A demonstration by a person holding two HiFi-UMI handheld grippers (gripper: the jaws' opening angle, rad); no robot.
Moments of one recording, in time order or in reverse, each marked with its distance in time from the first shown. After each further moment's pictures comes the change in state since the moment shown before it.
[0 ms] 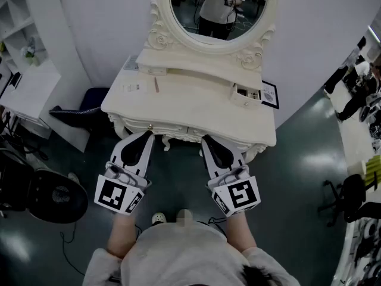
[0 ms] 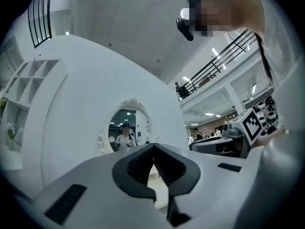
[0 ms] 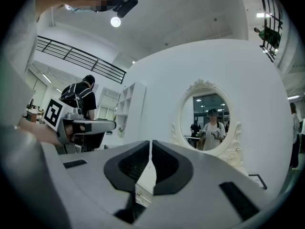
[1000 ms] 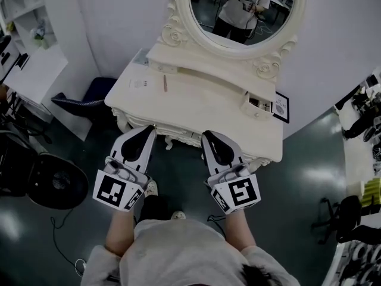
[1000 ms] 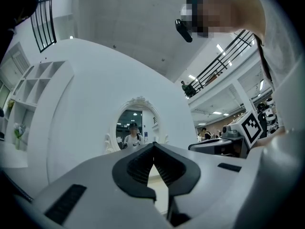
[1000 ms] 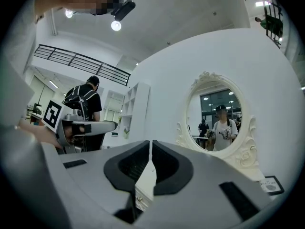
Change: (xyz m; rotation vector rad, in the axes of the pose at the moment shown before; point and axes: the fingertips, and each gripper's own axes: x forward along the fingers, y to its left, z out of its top) left arm 0.028 0.032 -0.019 0.005 -0.005 0.077; right arm 0.055 -0.020 -0.017 0.024 -0.020 0.088
